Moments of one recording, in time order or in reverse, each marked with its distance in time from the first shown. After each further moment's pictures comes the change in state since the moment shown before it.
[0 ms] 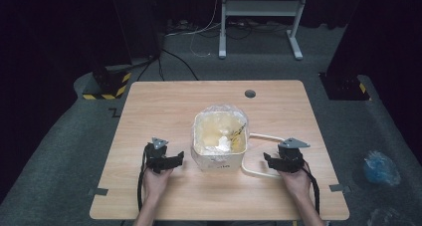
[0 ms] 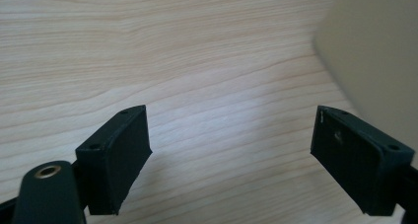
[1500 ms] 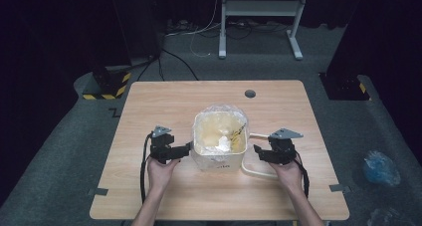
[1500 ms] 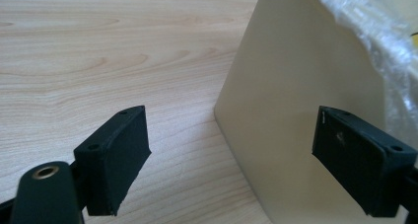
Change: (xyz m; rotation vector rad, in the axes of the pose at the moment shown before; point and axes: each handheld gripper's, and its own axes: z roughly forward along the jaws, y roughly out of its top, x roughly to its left) left arm -0.020 0.045 -0.032 -0.088 -0.206 -0.066; right arm 0.023 0.042 -0.007 -0.044 0.065 -0.010
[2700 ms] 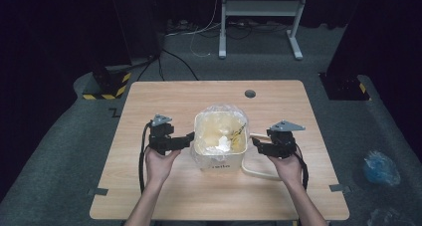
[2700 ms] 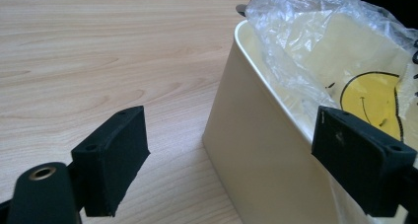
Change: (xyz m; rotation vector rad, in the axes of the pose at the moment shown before) left arm -0.019 0.040 -0.019 0.015 0.013 0.057; right arm 0.006 0.029 -0.015 -0.039 0.013 0.014
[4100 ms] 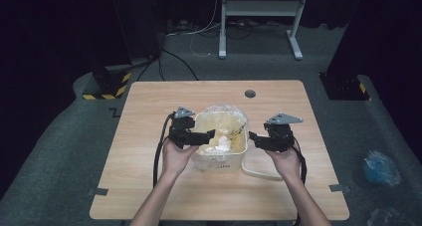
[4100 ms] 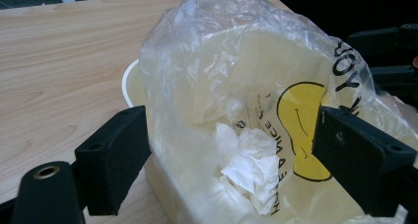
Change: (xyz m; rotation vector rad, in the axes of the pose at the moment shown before) left arm -0.042 0.028 0.024 0.039 -0.115 0.104; right arm 0.009 0.028 -0.007 -0.011 0.004 -0.024
